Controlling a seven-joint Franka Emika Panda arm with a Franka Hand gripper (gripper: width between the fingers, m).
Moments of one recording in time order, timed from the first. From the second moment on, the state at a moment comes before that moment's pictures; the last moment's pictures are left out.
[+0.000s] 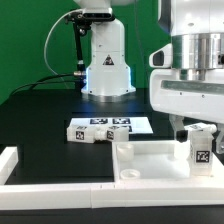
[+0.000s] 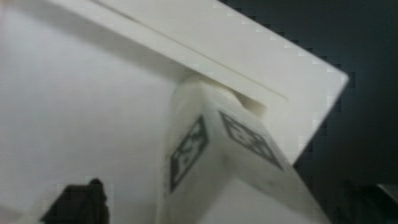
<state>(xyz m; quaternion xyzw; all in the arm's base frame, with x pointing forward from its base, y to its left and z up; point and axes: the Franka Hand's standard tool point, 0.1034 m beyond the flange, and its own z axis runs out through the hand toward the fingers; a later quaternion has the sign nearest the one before) 0.636 0.108 0.073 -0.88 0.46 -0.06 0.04</state>
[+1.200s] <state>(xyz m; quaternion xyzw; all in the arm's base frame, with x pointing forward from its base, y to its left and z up) 0.642 0.108 0.072 -0.93 0.36 -0.08 0.01</state>
